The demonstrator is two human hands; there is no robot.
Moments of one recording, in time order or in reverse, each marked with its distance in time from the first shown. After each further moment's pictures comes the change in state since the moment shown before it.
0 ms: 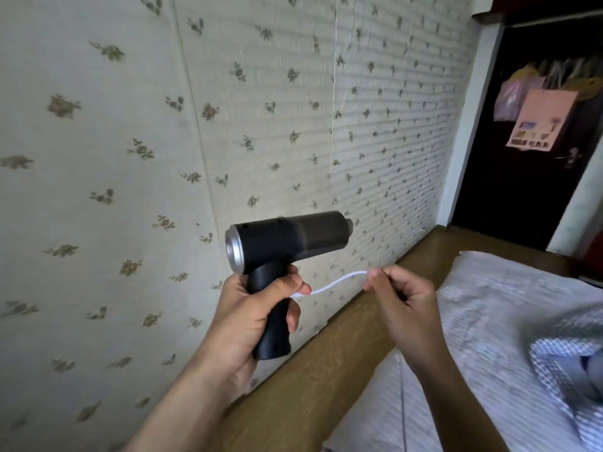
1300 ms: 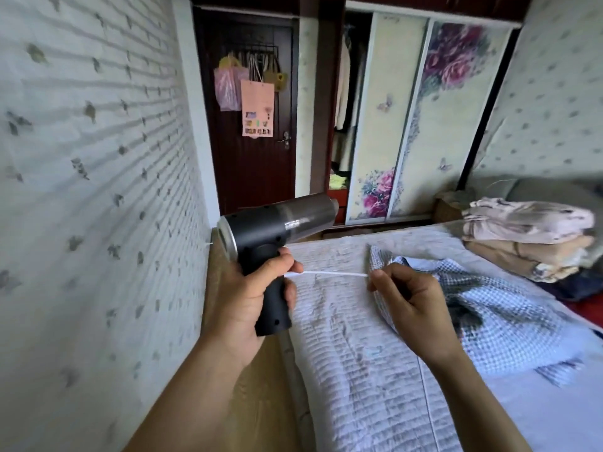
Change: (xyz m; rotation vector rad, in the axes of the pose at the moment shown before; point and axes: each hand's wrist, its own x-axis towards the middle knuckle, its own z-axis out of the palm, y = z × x) left_hand 0.706 -0.203 0.151 -0.362 -0.959 -0.388; right_hand 0.460 0.233 -0.025 -0.786 0.788 0.033
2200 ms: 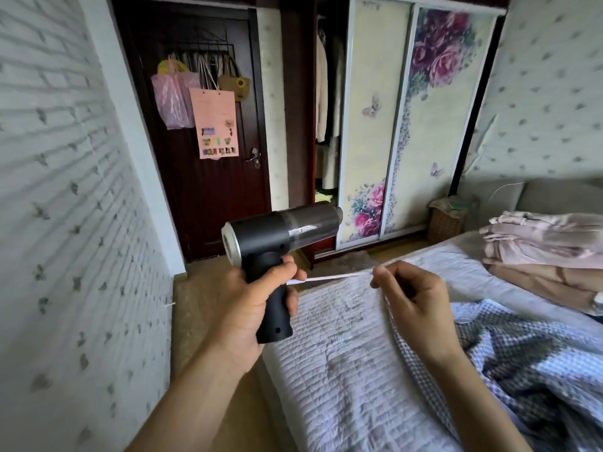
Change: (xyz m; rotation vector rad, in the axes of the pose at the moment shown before) left_hand 0.518 -0.053 -0.105 0.032 -0.149 -0.084; right_hand 0.405 0.232 0.187 -0.035 0.191 0.085
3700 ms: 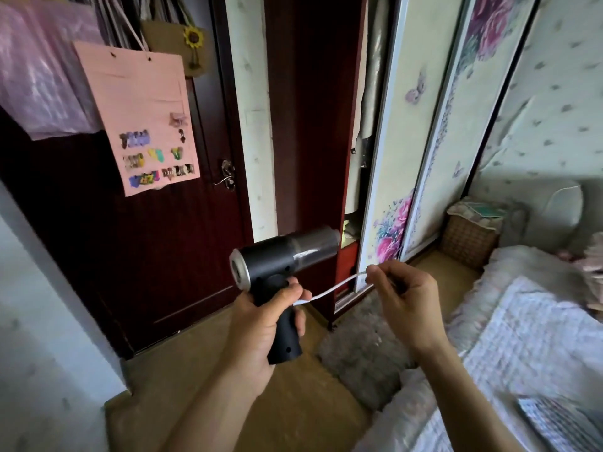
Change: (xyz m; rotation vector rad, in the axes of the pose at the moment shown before) left_hand 0.896 -0.067 -0.415 -0.086 -0.125 -0.224; right_hand 0.672 0.362 0.576 -0.209 0.219 0.093
